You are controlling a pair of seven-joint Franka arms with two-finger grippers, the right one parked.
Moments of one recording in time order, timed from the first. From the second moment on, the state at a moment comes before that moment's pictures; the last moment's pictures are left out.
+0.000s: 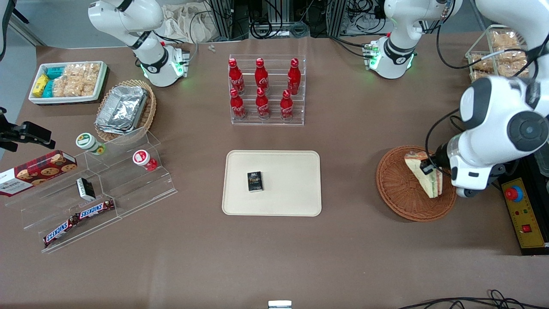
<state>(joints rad) -0.01 0.23 -0.18 -1.64 0.01 1.70 -0.70</state>
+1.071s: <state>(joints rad) -0.27 0.79 -0.46 -1.39 0.19 1.84 -0.76</state>
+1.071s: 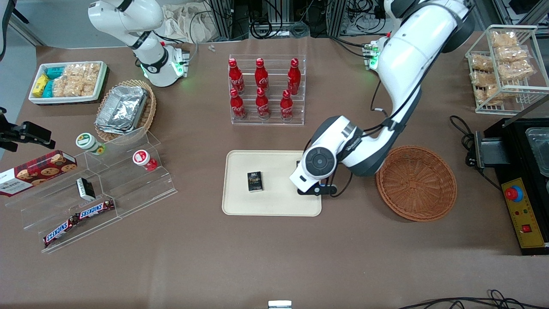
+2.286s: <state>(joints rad) -0.13 0.50 -0.43 -1.44 0.18 1.69 -0.62</state>
